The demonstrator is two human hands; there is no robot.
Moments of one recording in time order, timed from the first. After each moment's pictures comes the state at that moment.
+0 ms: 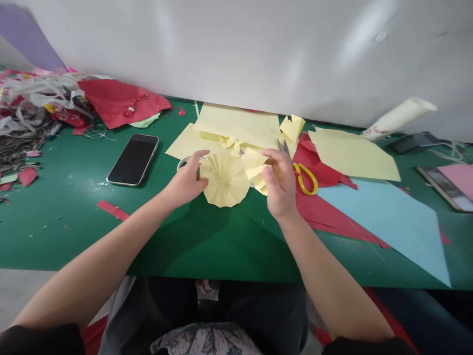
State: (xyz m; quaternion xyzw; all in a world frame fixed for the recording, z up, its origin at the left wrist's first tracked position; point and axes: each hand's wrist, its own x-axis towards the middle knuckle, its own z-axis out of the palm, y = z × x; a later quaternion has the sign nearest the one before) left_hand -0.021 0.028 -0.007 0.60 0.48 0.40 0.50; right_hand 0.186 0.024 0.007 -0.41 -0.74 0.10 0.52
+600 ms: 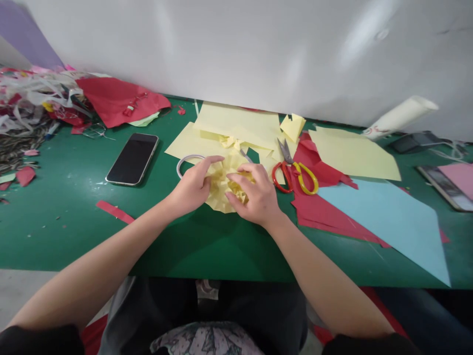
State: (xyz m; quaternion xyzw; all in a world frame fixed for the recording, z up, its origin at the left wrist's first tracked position) left_hand -0.010 0.019 -0.001 0.74 0.45 0.37 0.33; right_hand 0.172 0.013 -0.003 -0.35 -0.86 -0.09 0.34
